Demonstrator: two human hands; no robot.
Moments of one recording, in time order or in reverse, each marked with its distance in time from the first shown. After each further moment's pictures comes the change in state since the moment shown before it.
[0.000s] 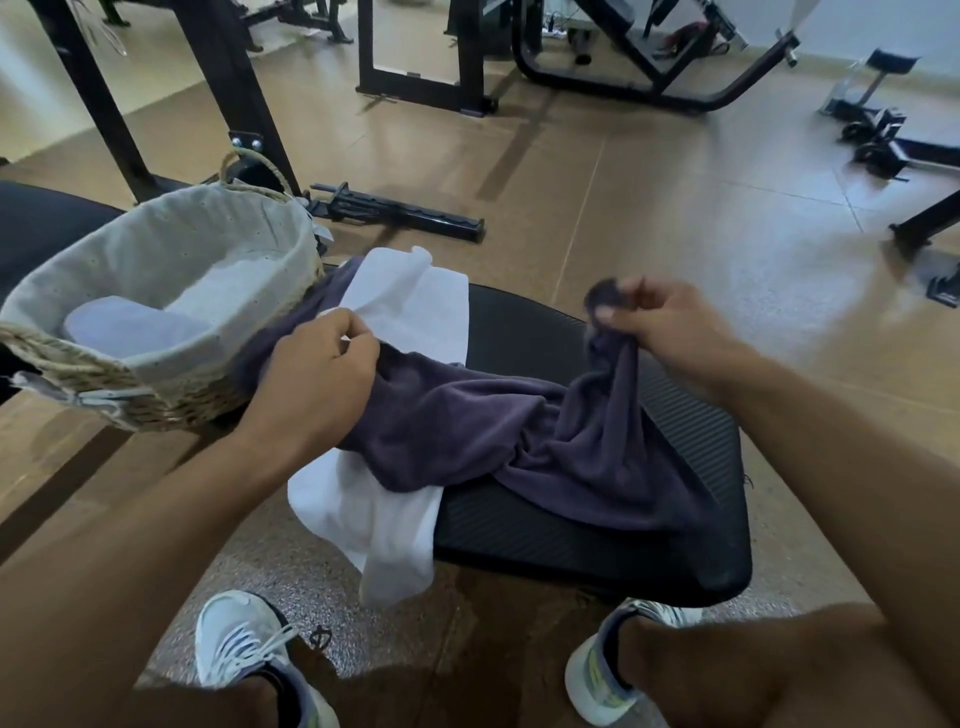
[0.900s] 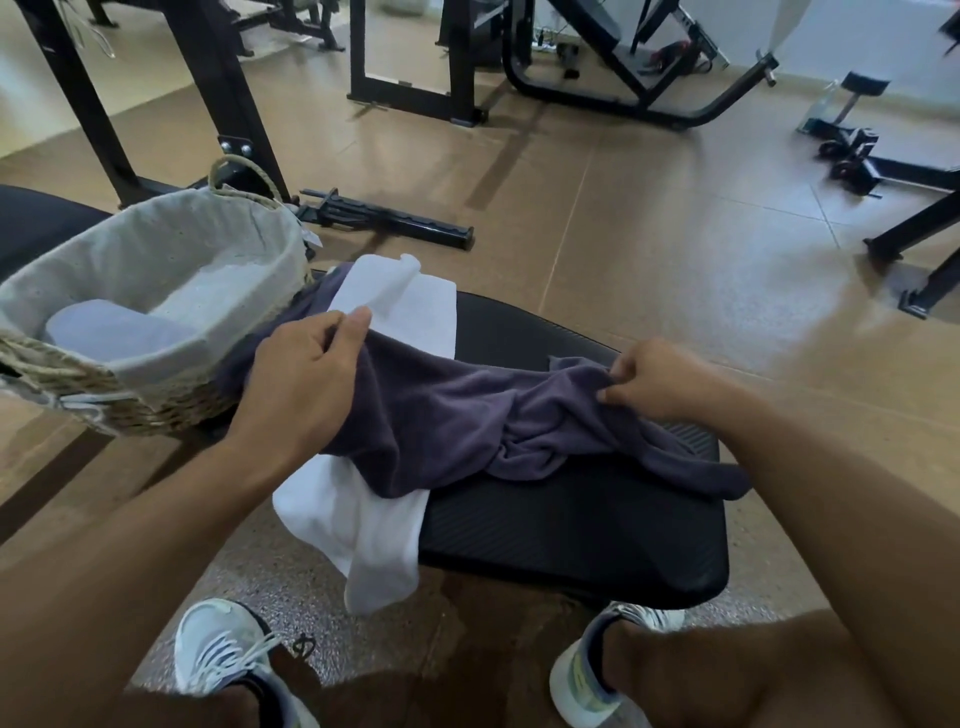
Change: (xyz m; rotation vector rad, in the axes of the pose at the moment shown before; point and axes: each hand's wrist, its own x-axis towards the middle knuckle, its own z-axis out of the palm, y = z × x) left_hand -0.005 0.008 -0.002 -0.056 0.075 0.067; right_hand -0.015 0.006 -0.012 -1.058 -0.177 0.181
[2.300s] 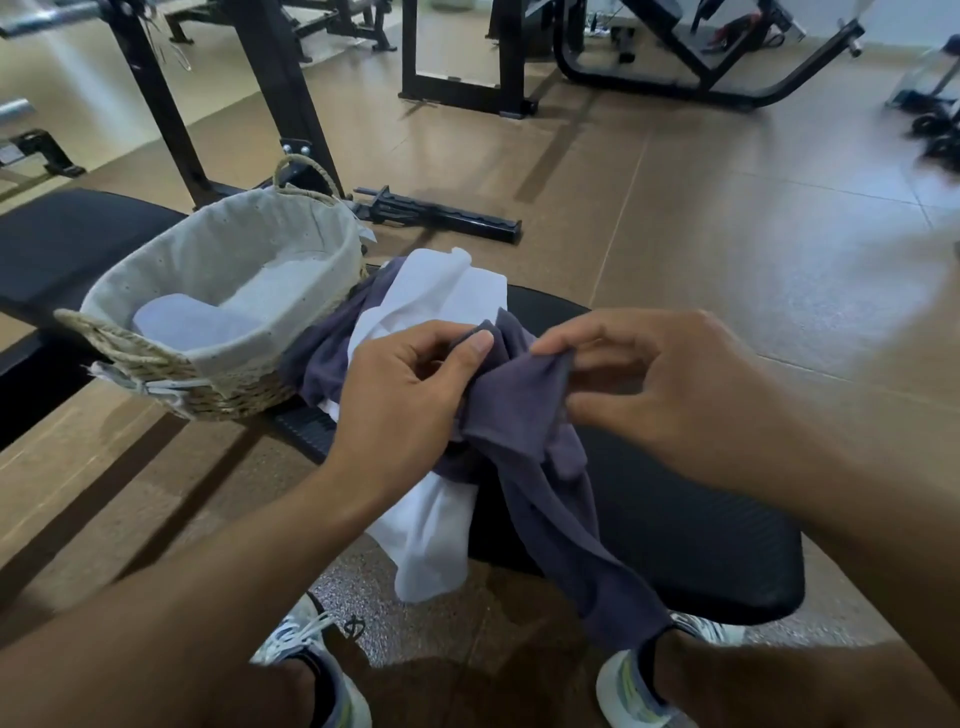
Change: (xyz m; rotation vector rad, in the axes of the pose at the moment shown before) left_hand -0.033 0.020 0.014 -0.400 -0.051 0.052; right_hand -0.107 -0.091 -0.023 0.506 0.150 -0.607
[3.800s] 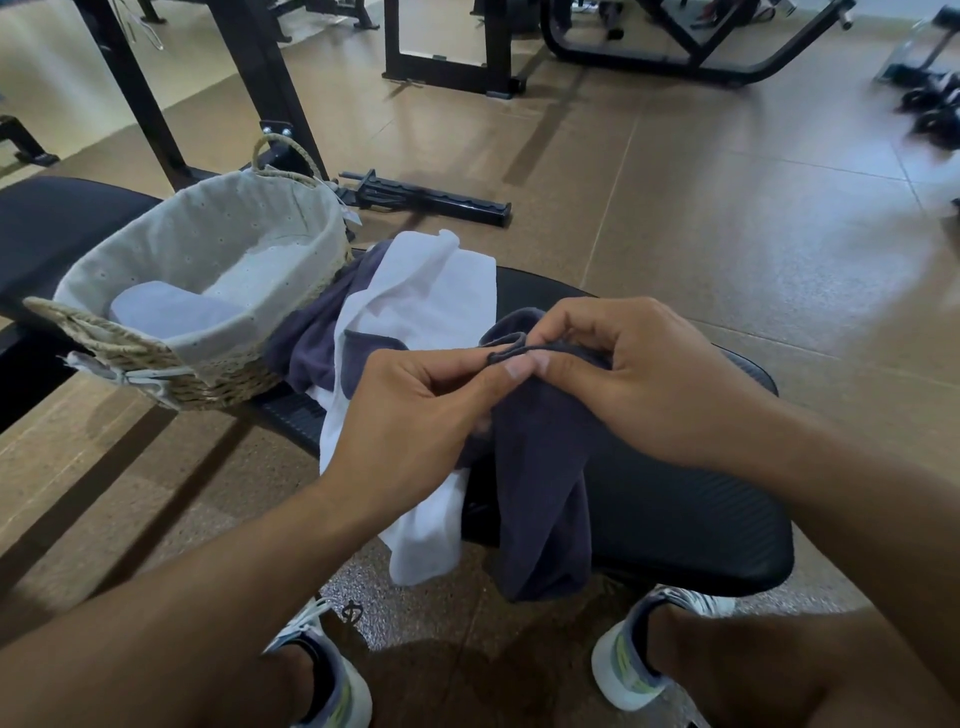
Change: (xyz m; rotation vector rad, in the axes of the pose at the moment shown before) left_hand -0.025 0.014 0.005 -0.185 -0.200 -0.095; right_hand 0.009 0.009 0.014 -0.027 -0.022 -0.001
